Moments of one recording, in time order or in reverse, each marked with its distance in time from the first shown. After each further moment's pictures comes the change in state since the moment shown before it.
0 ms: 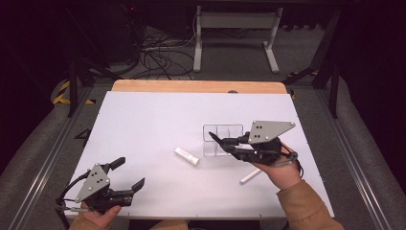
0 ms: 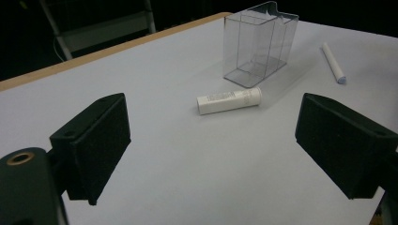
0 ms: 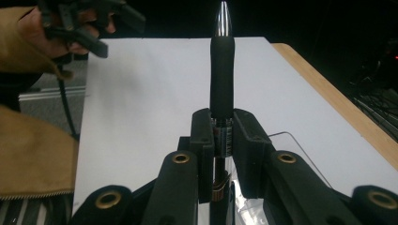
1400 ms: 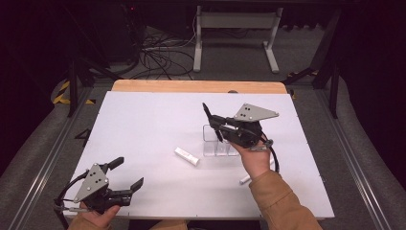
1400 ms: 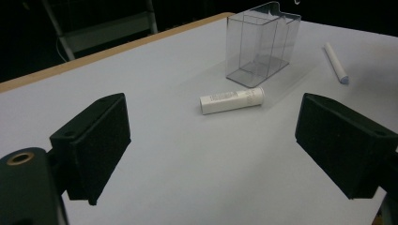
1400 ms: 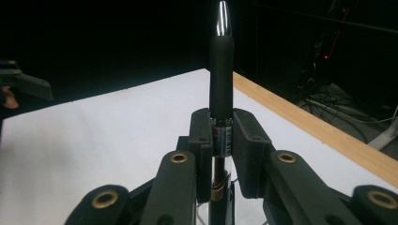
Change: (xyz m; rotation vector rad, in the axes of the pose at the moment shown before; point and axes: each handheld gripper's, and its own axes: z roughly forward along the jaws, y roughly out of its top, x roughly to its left) left arm 0.002 0.000 -0.002 0.001 0.007 0.003; right arm -0.027 0.002 0.051 -0.155 -0.216 0.201
